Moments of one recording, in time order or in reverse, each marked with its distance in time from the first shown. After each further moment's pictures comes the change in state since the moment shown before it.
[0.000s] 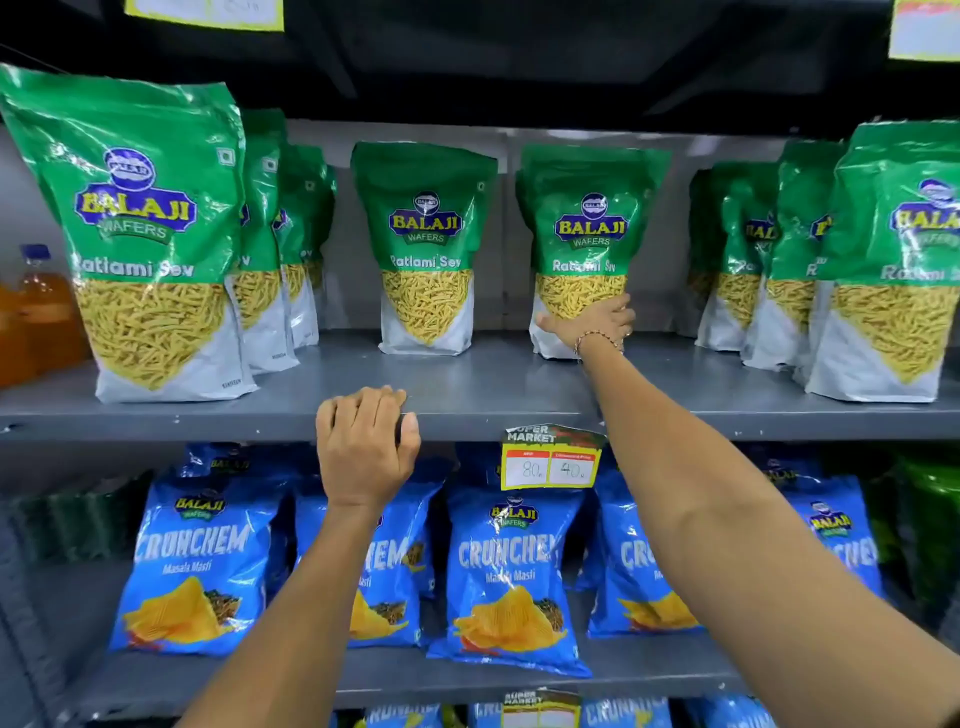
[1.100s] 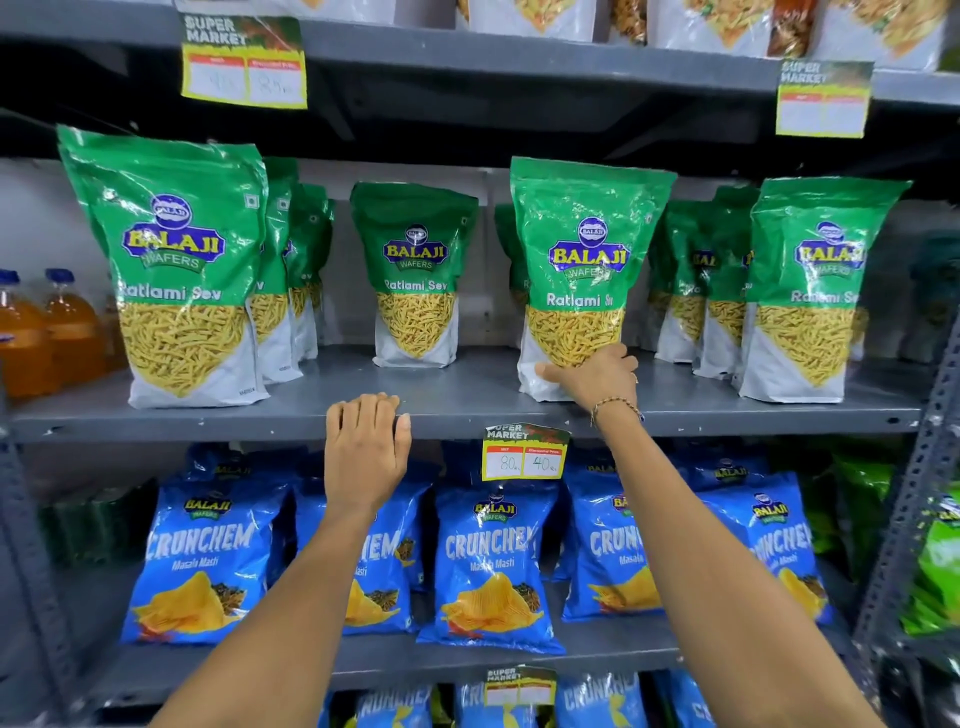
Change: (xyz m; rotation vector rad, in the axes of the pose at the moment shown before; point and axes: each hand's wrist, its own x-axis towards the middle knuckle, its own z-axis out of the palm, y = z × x) left_hand 0.007 0.009 -0.029 0.002 -0.268 -0.037; right_hand -0.087 0.043 -0.072 -0.060 0.013 -0.125
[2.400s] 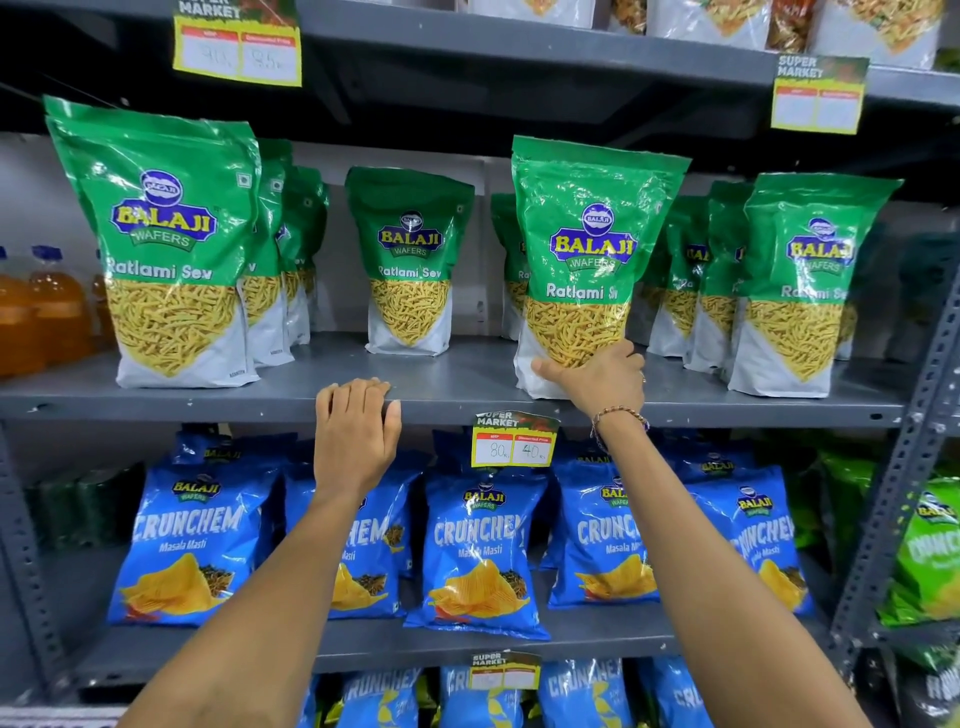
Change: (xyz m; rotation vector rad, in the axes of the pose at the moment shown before) left_hand -0.003 -0.001 0.002 -0.084 -0.009 -0.027; right_hand -0.035 0.004 -0.022 -0.062 0.085 -0.060
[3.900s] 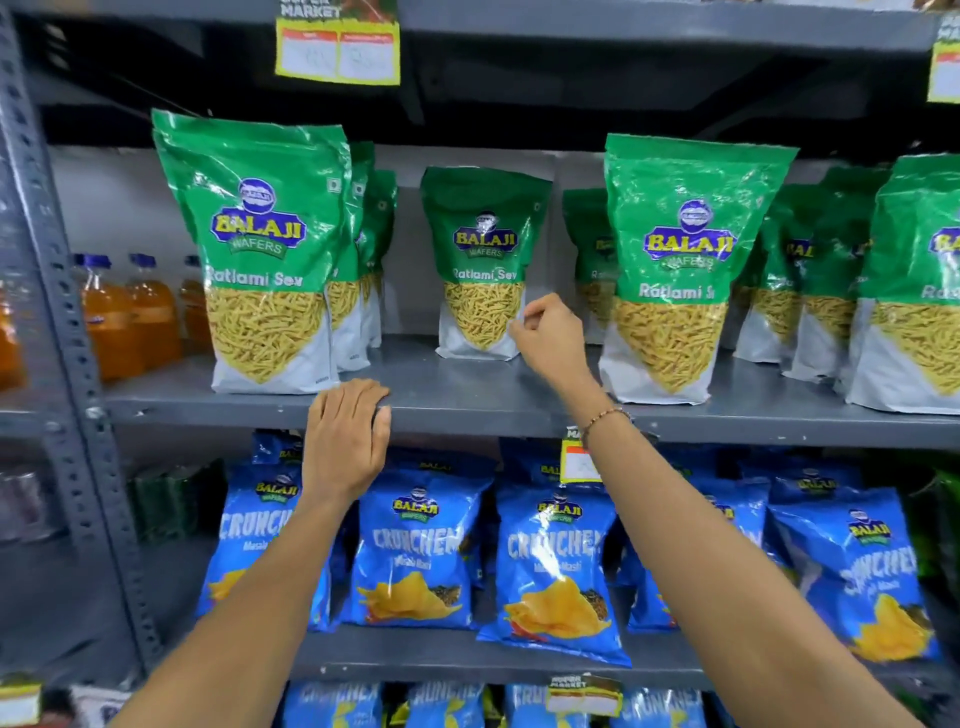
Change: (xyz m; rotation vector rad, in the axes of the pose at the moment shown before) left_hand -0.002 -0.097 -0.033 -0.055 -0.062 0.010; right_hand 0.004 -0.112 0.100 0.266 -0.134 -0.424
